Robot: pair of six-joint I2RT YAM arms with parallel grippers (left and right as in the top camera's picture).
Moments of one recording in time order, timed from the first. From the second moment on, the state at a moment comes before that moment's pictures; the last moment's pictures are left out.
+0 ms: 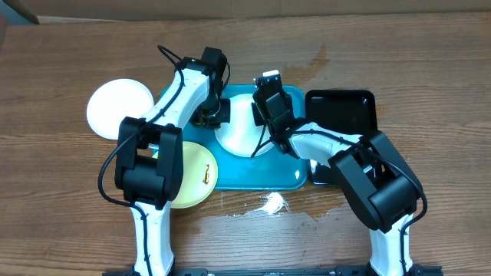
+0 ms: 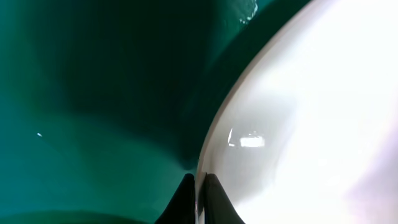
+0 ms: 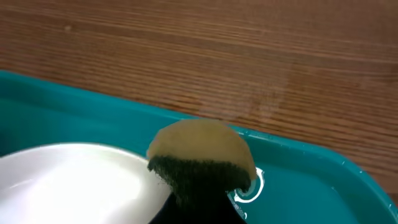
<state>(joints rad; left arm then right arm) -0.26 2.21 1.71 -1.10 0.04 -0.24 0.59 2.10 1.19 0.20 0.33 0.24</state>
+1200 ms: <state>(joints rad) -0.26 2.21 1.71 -1.12 0.04 -0.07 0.49 1.60 1.20 -0.22 0.26 0.38</state>
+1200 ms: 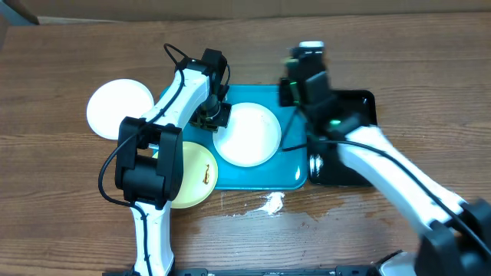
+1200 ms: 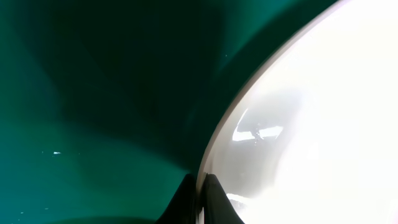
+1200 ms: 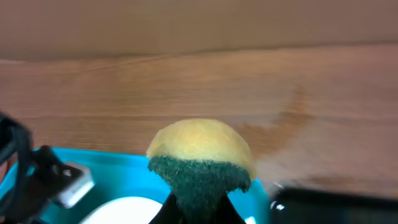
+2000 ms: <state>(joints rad) -0.26 2.21 1.71 -1.06 0.11 -0.08 0.10 1.59 1.19 -0.82 -0.04 0.41</state>
